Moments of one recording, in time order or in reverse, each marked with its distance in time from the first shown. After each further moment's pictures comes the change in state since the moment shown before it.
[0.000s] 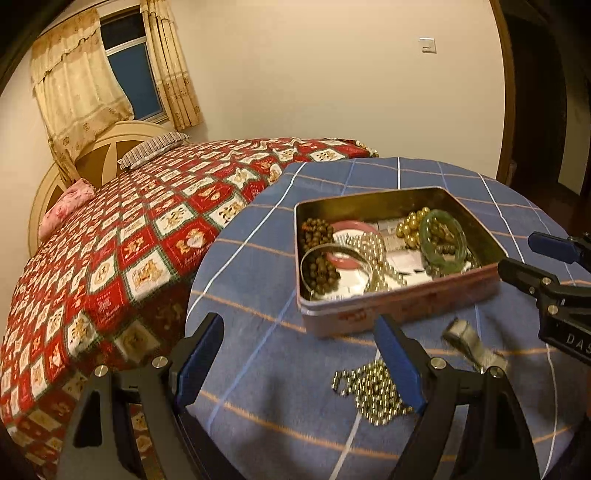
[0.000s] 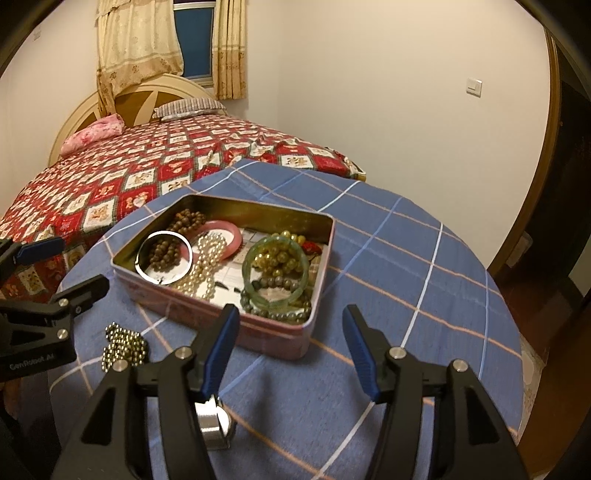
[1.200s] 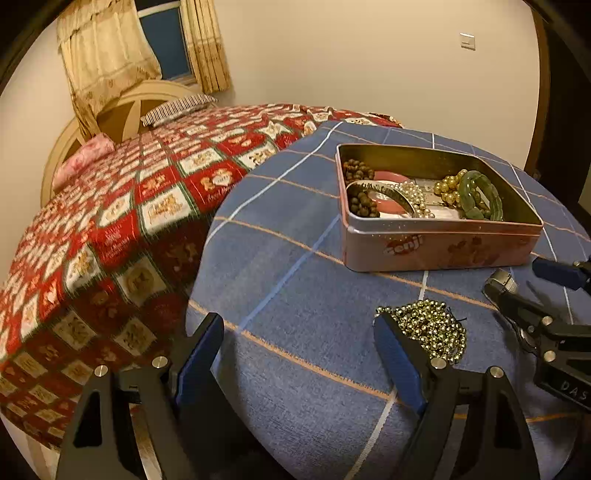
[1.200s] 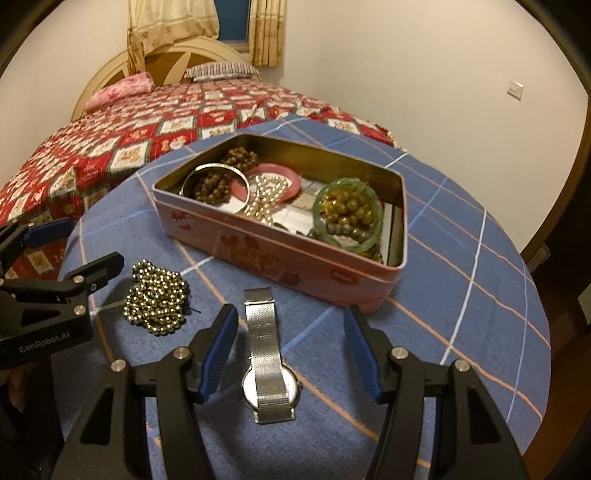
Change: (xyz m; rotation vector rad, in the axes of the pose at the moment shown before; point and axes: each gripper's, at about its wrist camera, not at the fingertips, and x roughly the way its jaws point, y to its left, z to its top) left arm 0.020 0.024 -0.044 -0.136 0.099 0.033; right arm 0.025 0.046 -0.026 -0.125 0.143 0.069
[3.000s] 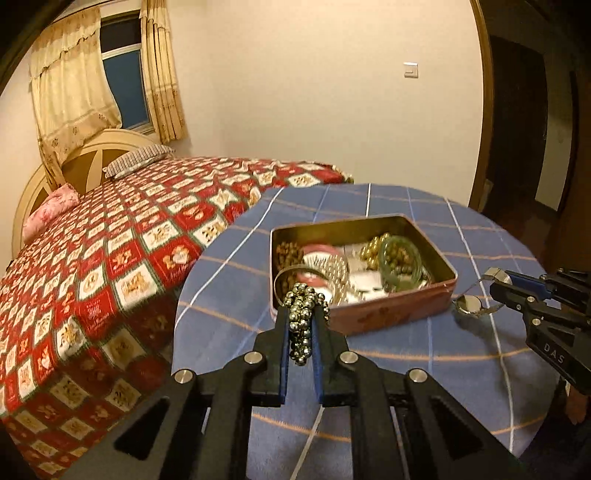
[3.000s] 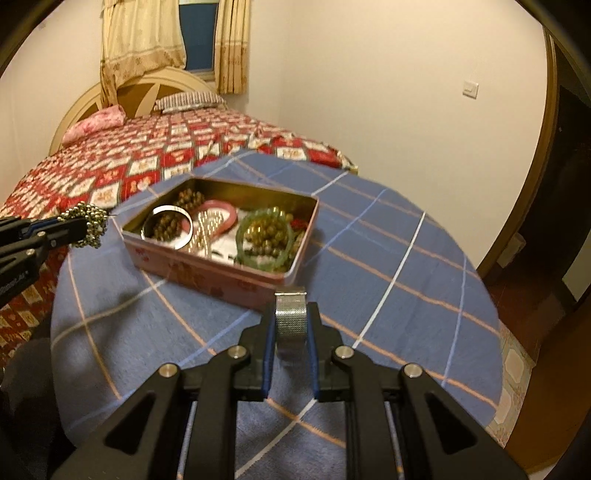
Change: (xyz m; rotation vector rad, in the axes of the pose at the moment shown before) left arm -0.064 -0.031 0.047 0.118 -0.173 -0.149; right arm -0.066 -0.049 -0.002 0.091 -0.146 -0.103
